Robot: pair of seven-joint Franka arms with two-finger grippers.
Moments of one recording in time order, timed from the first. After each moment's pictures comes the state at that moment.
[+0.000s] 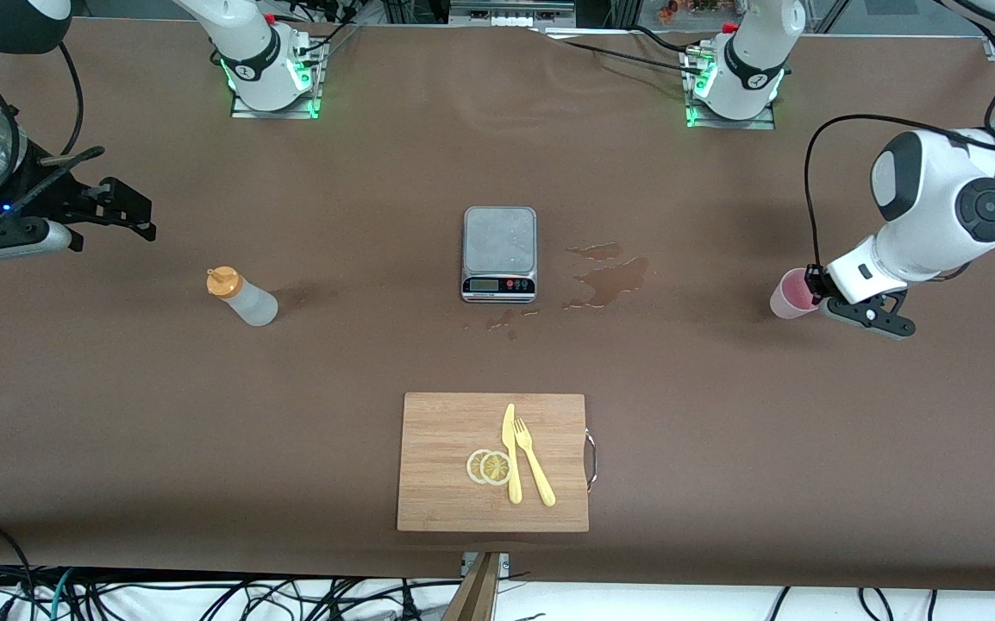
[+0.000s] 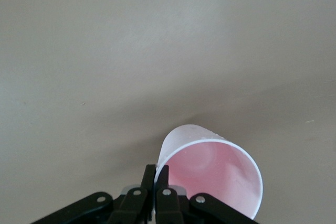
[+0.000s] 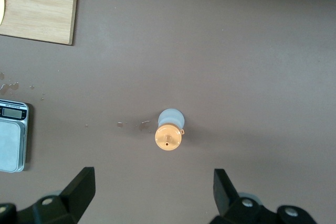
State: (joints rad) left arm 0.19 0.18 -0.19 -2.04 0.06 2.13 0.28; right arm 0.13 0.04 -0.05 -1.65 0.04 1.72 -0.08
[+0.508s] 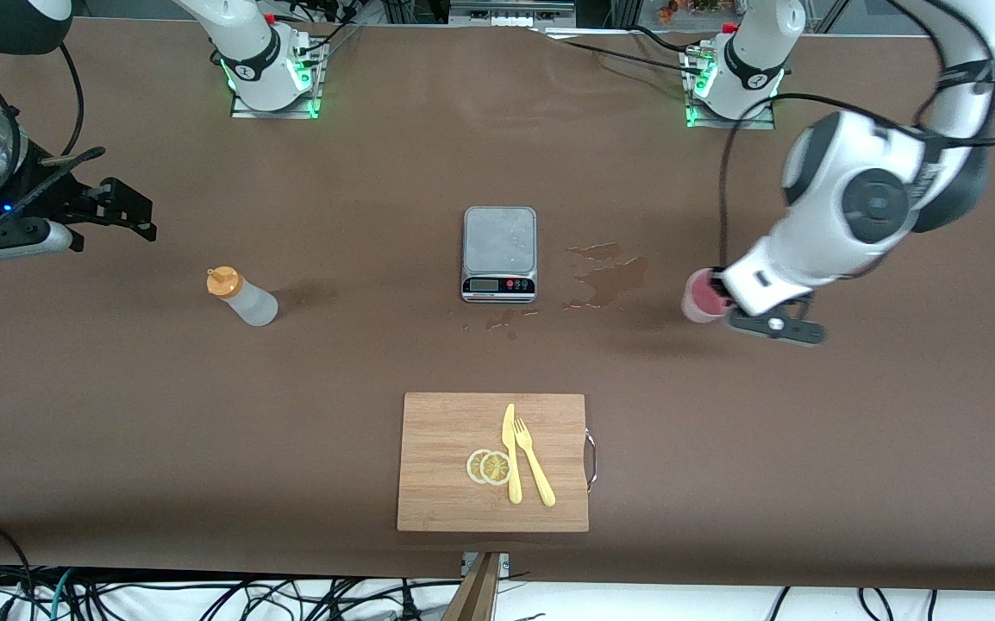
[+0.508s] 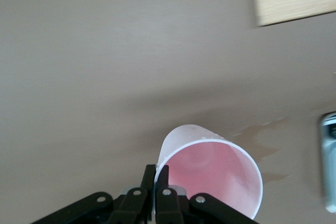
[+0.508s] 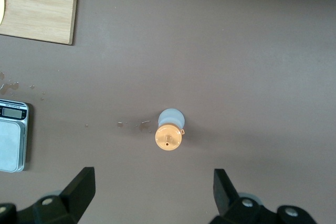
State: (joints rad) left arm -0.04 0.29 -0.32 -1.79 0.05 1.97 -0.23; right arm 0.13 0.04 -0.05 -1.65 0.04 1.72 -0.08
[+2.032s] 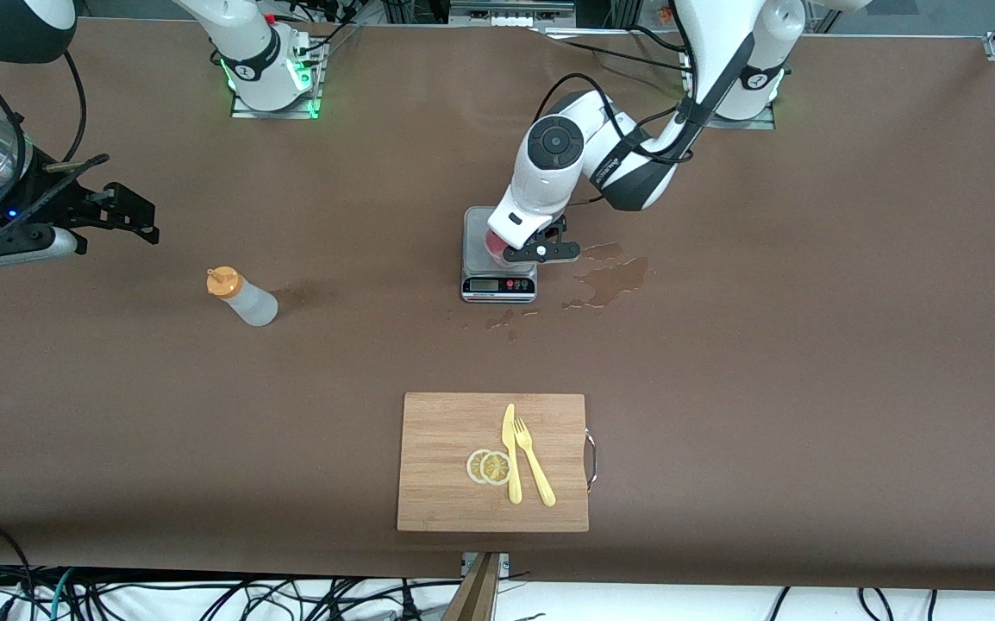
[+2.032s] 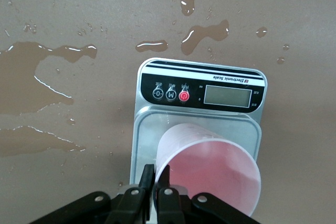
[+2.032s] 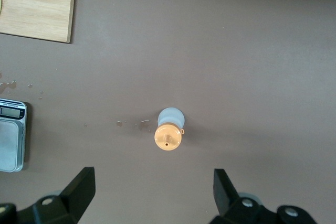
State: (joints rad) left arm -0.50 0.48 -0.32 -1.86 0.00 2.31 -0.92; right arm 0.13 0.05 -0.05 -1.65 0.04 1.72 -0.08
